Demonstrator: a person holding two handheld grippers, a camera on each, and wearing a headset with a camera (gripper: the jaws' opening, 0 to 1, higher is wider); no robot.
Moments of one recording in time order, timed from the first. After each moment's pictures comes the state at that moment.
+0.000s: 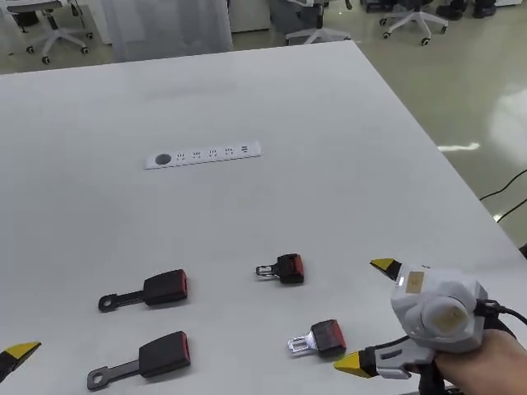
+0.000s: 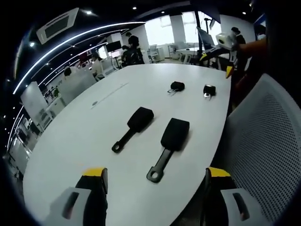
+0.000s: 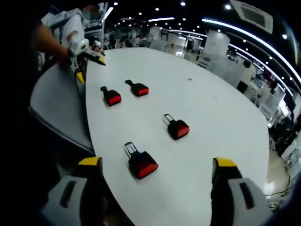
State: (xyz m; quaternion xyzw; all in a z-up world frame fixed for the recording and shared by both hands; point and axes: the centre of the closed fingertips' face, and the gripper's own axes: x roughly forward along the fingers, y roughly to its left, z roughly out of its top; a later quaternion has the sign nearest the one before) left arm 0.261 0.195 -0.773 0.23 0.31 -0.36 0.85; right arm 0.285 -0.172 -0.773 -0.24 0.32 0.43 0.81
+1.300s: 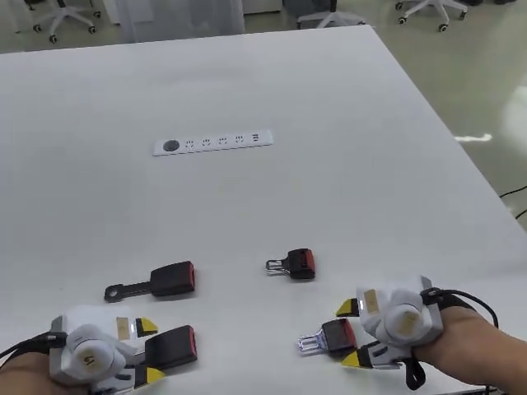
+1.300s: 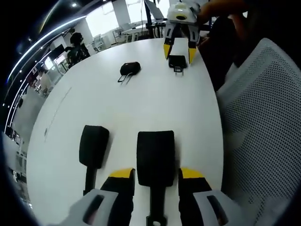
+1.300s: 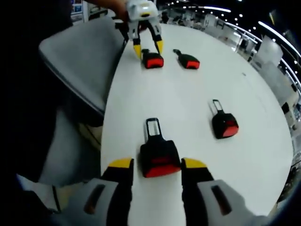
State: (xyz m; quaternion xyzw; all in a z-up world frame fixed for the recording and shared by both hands) left arm 0.295 0.111 -0.847 0.36 0.36 -0.51 0.69; right arm 0.278 -0.151 -0.852 -0.35 0.34 0.57 0.66
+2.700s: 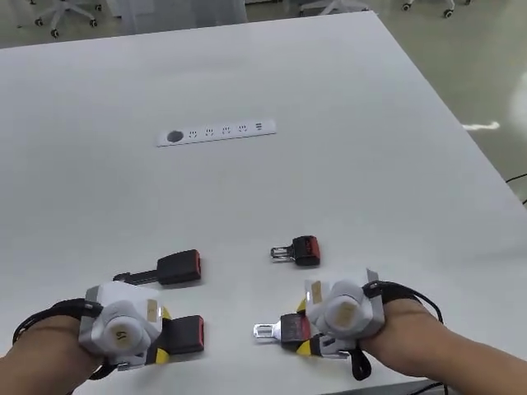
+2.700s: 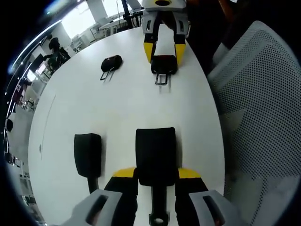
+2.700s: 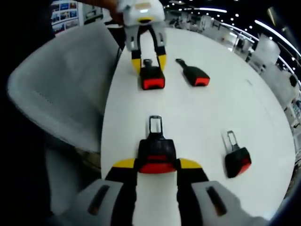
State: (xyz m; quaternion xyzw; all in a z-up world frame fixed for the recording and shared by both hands) left arm 0.294 0.112 -0.852 0.43 0.37 -0.55 0.61; right arm 0.279 -0.064 -0.850 -0.33 0.34 0.57 0.67
